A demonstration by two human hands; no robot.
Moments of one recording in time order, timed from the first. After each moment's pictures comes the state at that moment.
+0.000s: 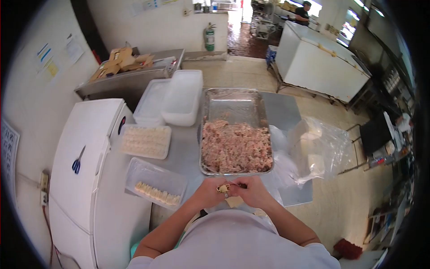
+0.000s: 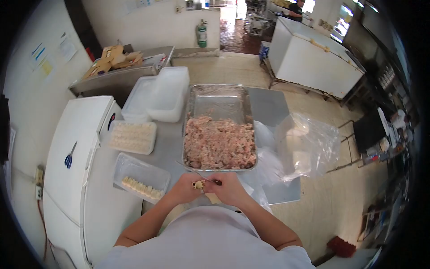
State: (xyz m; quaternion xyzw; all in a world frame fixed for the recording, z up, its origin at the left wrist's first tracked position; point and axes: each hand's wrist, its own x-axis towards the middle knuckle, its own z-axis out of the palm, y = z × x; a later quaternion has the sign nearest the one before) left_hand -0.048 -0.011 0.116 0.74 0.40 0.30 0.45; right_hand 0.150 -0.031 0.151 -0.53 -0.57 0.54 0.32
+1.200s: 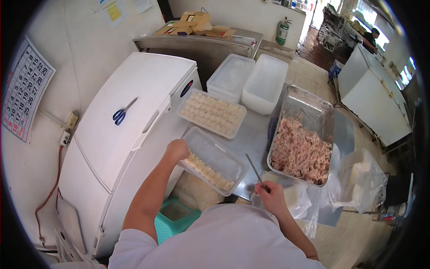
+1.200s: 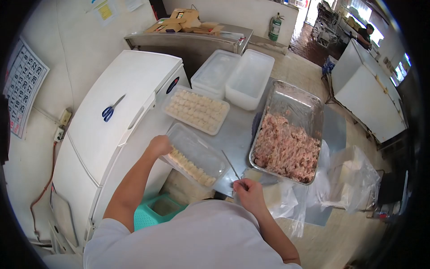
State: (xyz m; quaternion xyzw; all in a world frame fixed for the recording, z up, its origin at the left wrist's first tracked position) left_hand -0.395 0.034 0.051 0.56 0.79 -0.13 0.20; right_hand 0.018 -0.038 0.092 -0.54 -0.56 0.58 0.25
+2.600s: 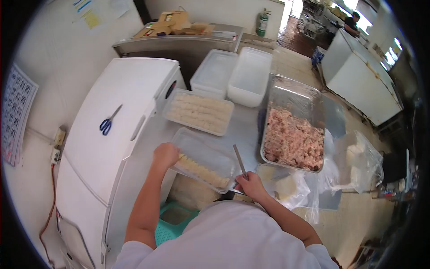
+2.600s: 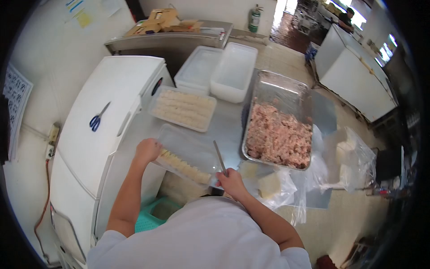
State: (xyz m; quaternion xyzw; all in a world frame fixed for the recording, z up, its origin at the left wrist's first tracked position) left_hand -0.397 0.010 0.065 0.58 0.80 0.01 0.15; right_hand -0.040 -0.027 0.033 -0.61 -0.48 0.61 0.17
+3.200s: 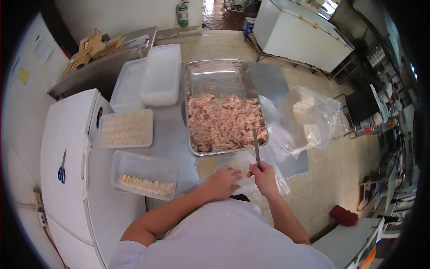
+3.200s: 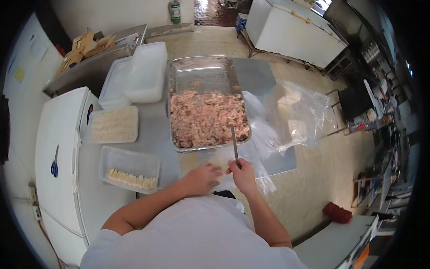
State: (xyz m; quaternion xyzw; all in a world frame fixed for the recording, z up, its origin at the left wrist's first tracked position) left_hand -0.029 -0.021 0.040 0.88 0.22 0.15 0.39; right_hand 0.173 -0.080 0.077 -0.74 -0.33 0.45 0.38
